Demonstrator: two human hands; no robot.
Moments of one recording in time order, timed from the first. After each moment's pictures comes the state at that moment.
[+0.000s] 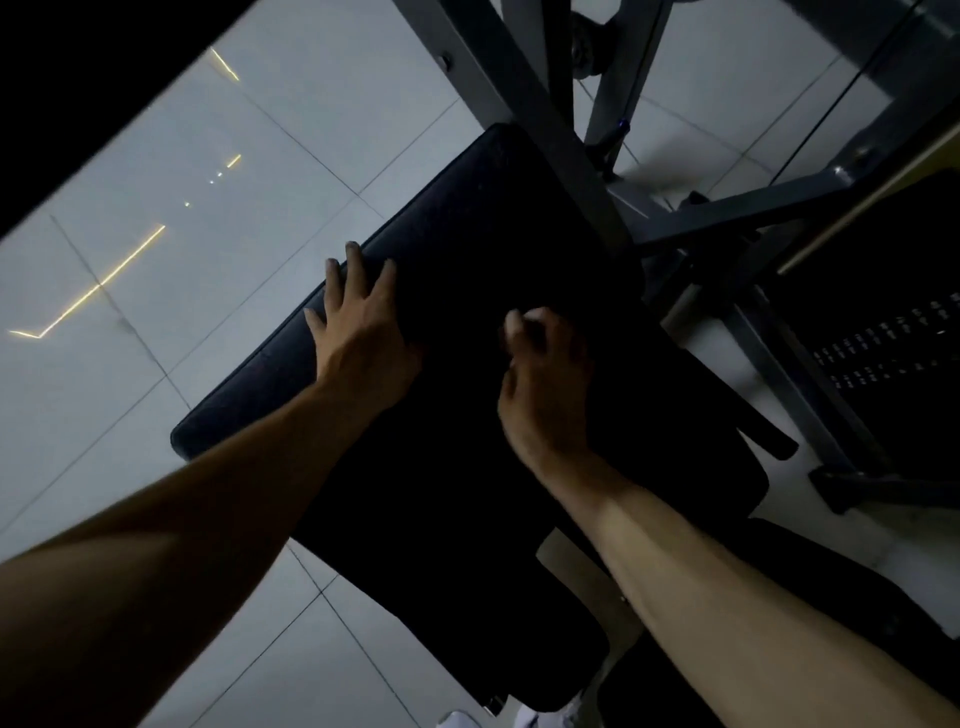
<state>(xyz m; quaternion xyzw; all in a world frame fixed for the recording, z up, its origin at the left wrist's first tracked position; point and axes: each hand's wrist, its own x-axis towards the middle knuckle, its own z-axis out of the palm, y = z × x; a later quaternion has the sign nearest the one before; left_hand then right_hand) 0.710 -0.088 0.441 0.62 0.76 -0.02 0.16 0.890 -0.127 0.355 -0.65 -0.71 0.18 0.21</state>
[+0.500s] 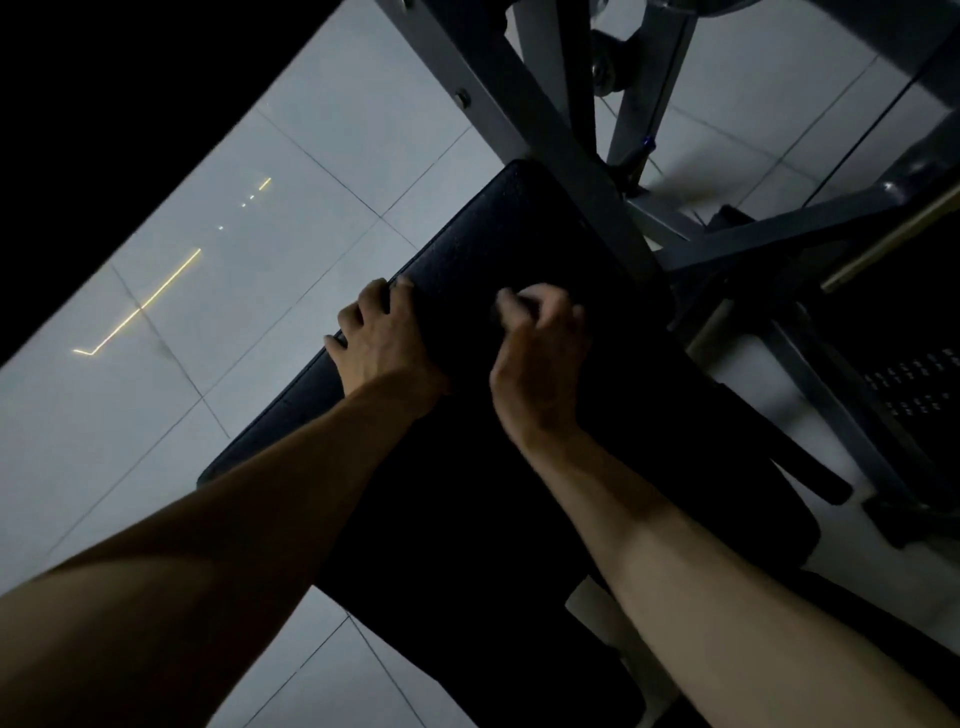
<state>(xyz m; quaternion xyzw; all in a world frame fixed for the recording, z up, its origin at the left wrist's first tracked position) 0.713 -0.050 0.433 0.59 0.80 -0.07 0.14 0.854 -0.062 0.372 -0.67 -0.66 0.16 0.30</state>
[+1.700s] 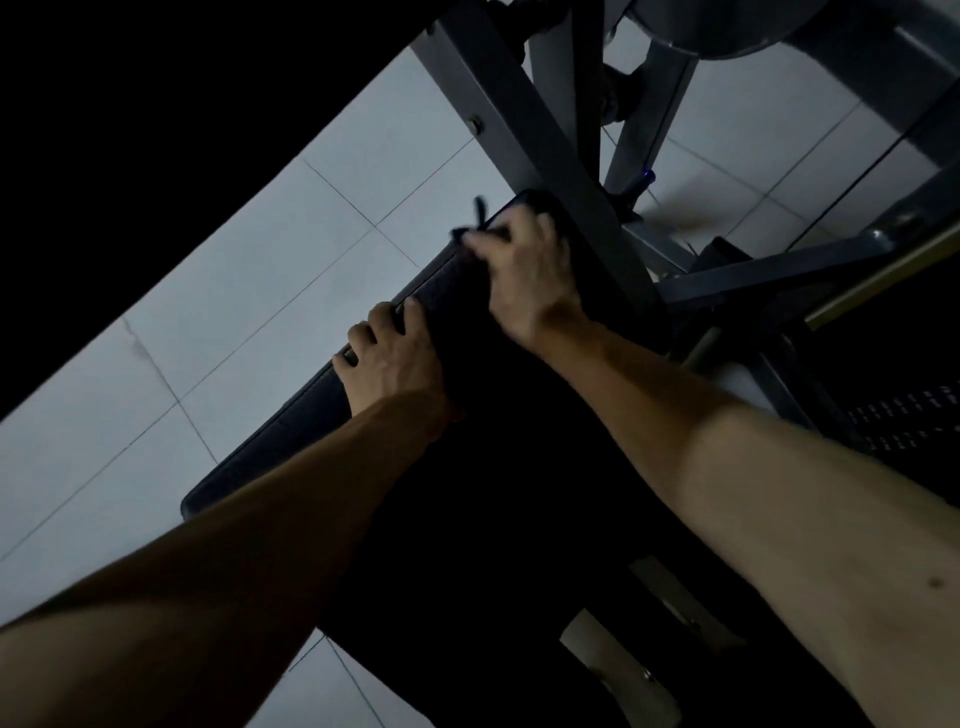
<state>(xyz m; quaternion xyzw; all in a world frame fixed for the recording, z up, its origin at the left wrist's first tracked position) 0.724 -0.043 0.440 0.57 0.80 -0.12 0.13 0.855 0.052 0.397 -0.56 -0.79 0.14 0.23</state>
